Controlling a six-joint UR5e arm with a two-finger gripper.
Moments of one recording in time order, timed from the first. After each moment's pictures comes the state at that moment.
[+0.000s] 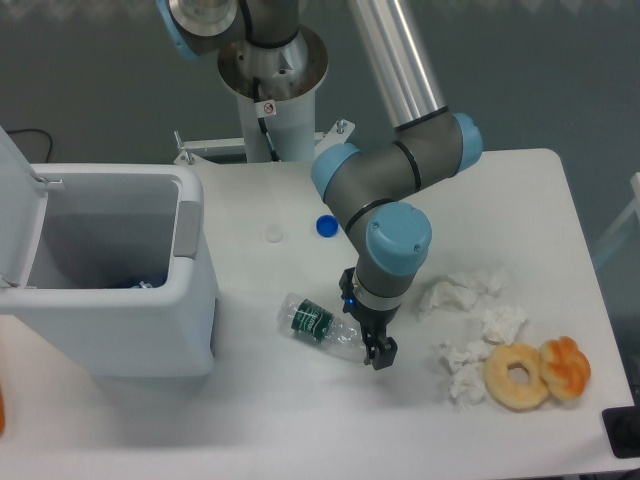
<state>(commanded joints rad) 2.50 -2.12 -1.62 -0.96 1.45 1.73</state>
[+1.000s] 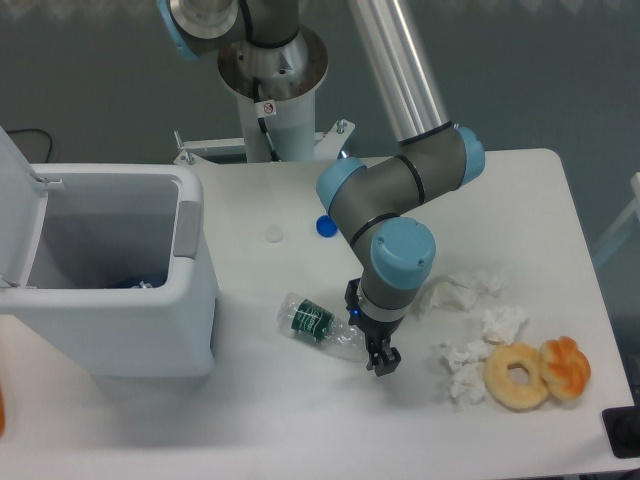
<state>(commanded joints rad) 2.50 -2.15 -1.60 -0.94 1.46 1.73</state>
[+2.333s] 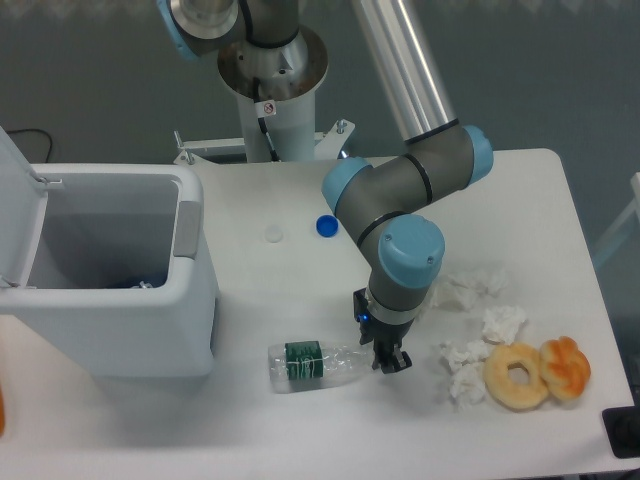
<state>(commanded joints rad) 2.51 -2.17 -1.54 -0.94 1.46 1.65</state>
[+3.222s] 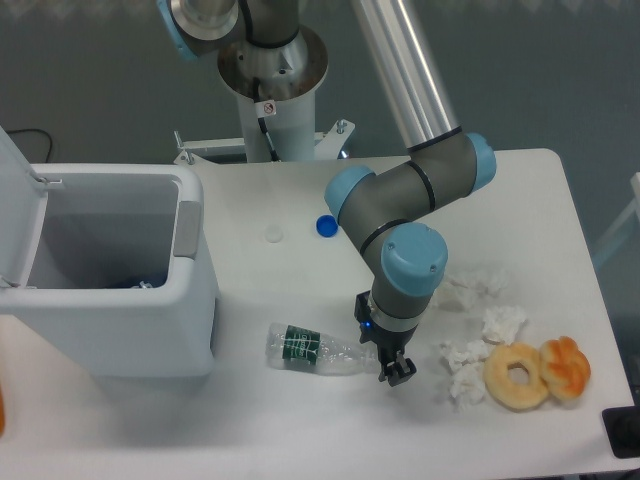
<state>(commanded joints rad) 2.50 -2.20 -1.55 -0.91 1.48 1.66</state>
